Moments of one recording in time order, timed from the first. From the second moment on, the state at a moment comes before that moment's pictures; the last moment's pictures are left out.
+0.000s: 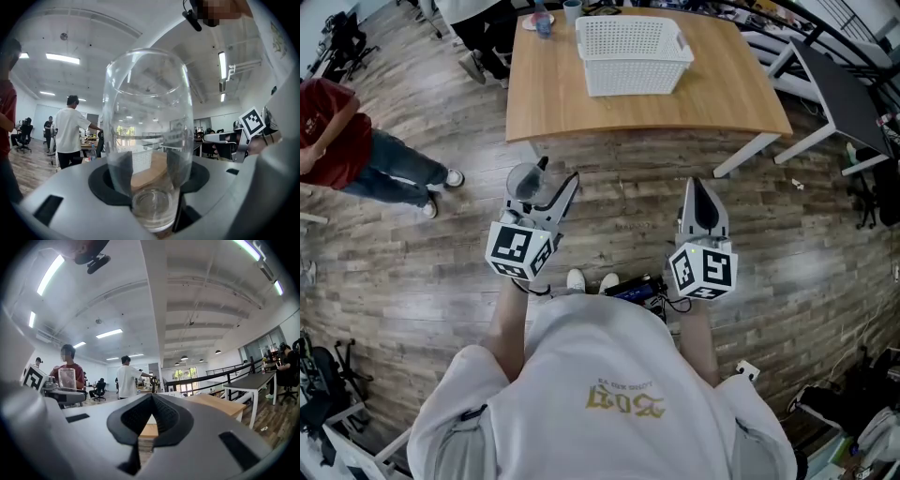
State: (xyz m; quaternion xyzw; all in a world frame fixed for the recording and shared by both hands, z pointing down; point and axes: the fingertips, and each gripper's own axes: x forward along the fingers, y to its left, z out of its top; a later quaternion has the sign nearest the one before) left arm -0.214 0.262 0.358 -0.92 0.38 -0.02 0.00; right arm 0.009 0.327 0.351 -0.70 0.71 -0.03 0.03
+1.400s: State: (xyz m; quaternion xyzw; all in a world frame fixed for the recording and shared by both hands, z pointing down) left arm -0.149 0.134 0.359 -0.93 0.36 -0.02 0.00; right arm 0.059 0.212 0.355 -0.71 0.70 -0.03 0.04
